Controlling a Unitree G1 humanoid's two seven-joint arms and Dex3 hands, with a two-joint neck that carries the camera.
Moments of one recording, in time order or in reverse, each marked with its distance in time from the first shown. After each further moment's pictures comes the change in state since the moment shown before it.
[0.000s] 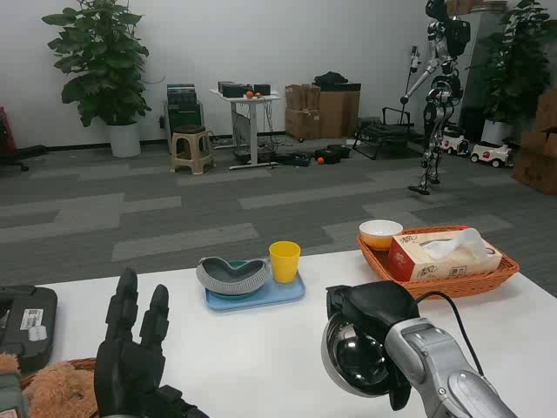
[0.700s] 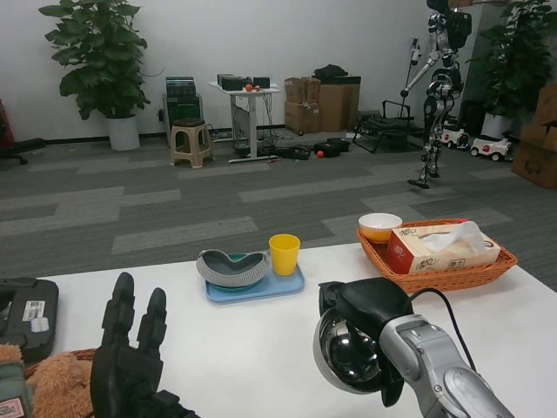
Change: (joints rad) left arm 0.060 0.001 -0.002 -0.042 0.000 -0.003 -0.001; right arm 0.021 0.013 0.009 -0.030 0.018 0.000 0.013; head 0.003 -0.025
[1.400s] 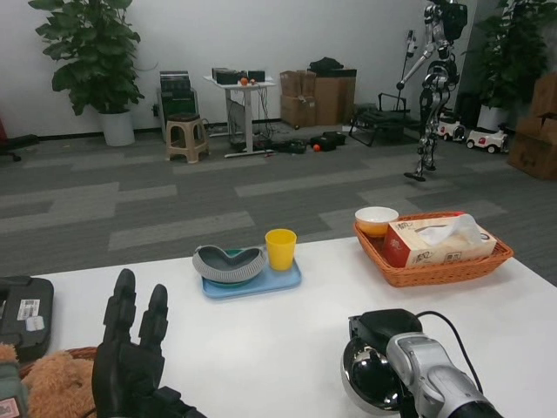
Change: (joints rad) left arm 0.000 0.000 -0.008 -0.003 0.000 0.001 -0.005; right arm -0.145 0.085 0.021 0.608 -0.068 -0.001 -0.111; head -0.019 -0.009
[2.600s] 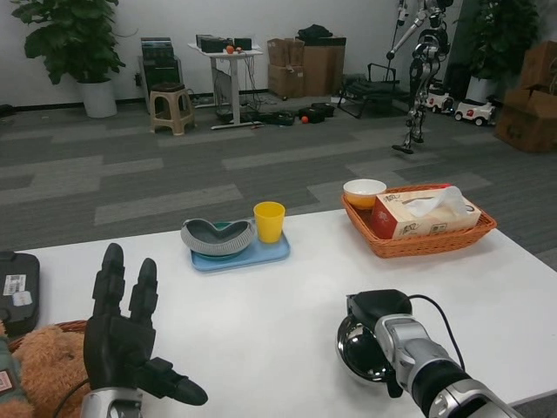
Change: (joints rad) left arm -0.002 0.000 -0.007 0.001 0.000 0.000 -0.001; right arm -0.091 0.057 0.001 0.324 -0.024 -0.005 -0.207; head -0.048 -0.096
